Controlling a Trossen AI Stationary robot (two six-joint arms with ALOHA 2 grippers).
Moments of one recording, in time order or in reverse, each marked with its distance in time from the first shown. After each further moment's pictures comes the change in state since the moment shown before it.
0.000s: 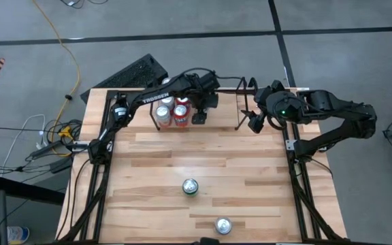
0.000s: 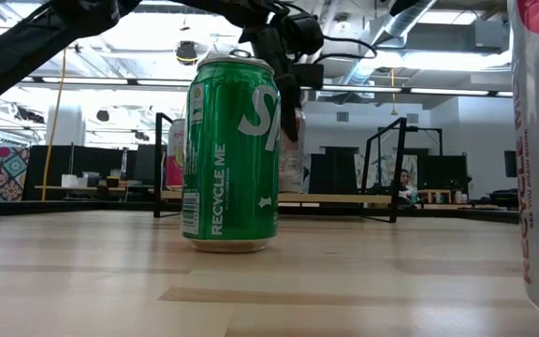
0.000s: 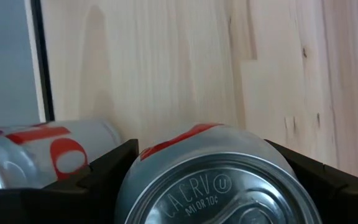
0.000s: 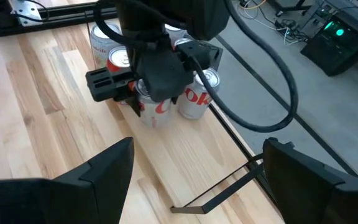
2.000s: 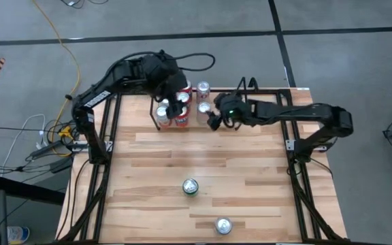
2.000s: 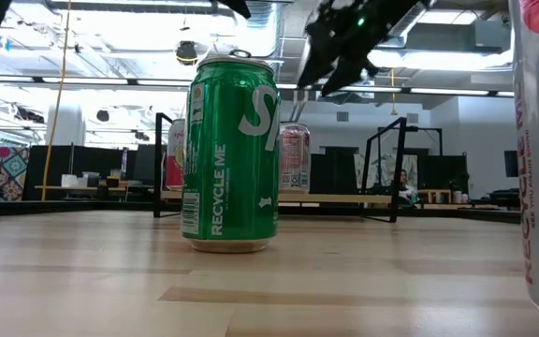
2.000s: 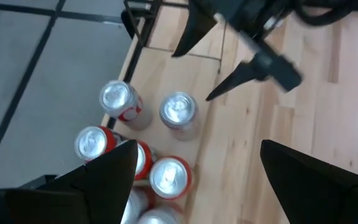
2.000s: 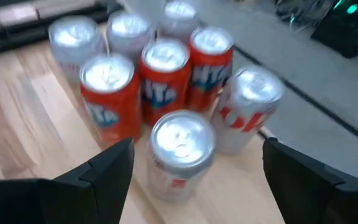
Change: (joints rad) left arm -0.116 -0.437 0.120 -0.237 -0.130 -0.408; right arm -0.210 0.294 -0.351 0.764 -0.131 -0.023
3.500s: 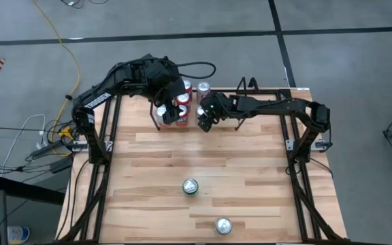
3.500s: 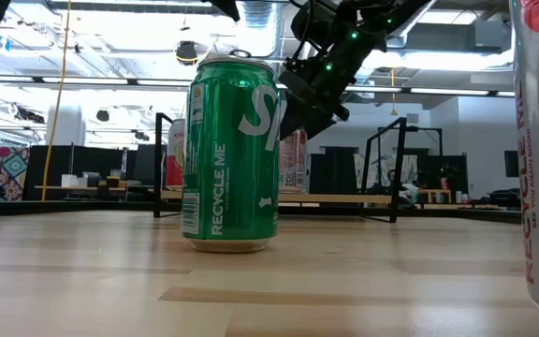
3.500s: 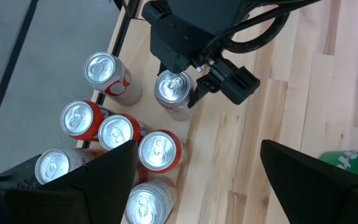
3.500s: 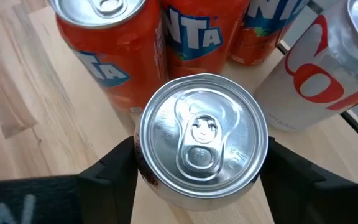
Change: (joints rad) left arm -0.031 0.001 -0.001 -0.101 -0.003 -0.027; right arm -0.094 0.263 0.135 -0.086 -0.272 -0.001
